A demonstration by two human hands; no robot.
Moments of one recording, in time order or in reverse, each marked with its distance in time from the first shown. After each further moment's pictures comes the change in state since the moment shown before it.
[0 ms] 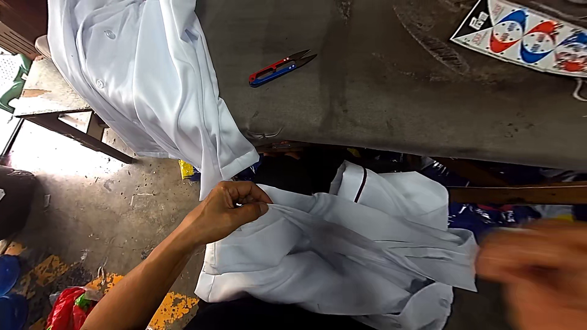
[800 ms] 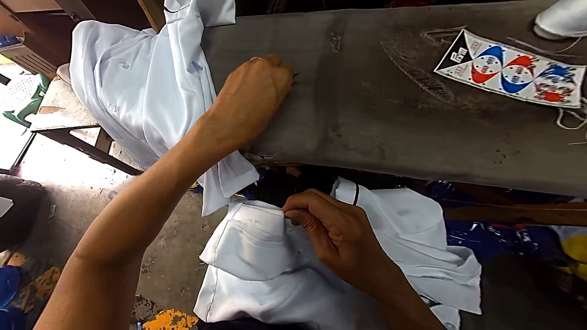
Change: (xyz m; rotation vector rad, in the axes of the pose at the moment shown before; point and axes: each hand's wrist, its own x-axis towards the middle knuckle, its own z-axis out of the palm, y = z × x) left_hand 0.148 0.128 -0.040 1.481 0.228 0.348; right_hand 0.084 0.030 0.139 -0.283 -0.268 -0.308
